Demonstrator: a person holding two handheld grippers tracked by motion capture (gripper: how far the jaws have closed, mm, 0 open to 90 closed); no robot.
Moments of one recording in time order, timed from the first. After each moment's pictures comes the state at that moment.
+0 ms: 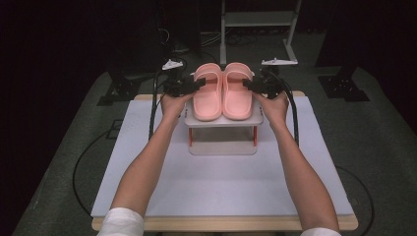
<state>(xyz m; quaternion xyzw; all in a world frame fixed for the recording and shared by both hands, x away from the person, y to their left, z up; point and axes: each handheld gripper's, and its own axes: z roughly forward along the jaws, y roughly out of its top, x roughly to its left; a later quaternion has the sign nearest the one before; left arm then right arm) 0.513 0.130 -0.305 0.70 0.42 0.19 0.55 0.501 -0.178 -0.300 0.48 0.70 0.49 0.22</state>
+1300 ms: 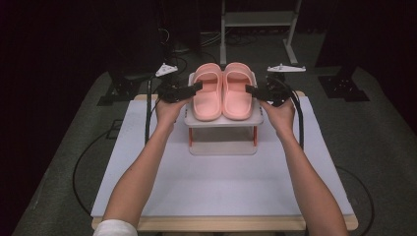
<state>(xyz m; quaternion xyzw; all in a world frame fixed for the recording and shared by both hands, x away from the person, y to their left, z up) 0.483 0.140 -0.298 0.69 0.40 0.20 0.56 0.470 -0.190 -0.300 0.46 0.70 0.50 0.21</state>
